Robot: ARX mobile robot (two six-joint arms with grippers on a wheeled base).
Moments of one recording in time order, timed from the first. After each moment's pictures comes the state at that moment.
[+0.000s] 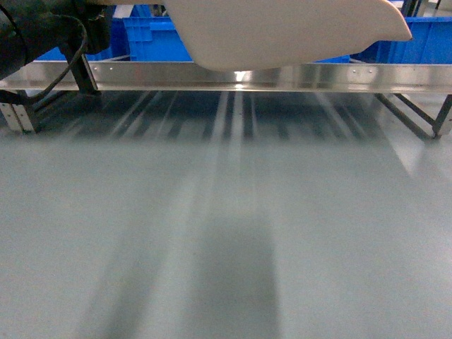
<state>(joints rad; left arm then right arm) -0.20 1.82 0.90 1.18 0.01 -1.54 0.38 0.90 0.42 0.29 0.44 -0.12</state>
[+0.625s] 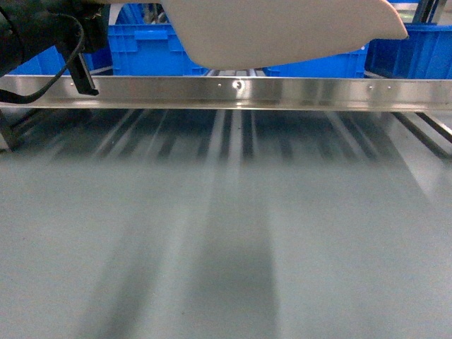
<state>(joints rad) -0.20 1.82 0.90 1.18 0.01 -1.54 0.38 0.90 0.42 0.29 0.44 -0.12</state>
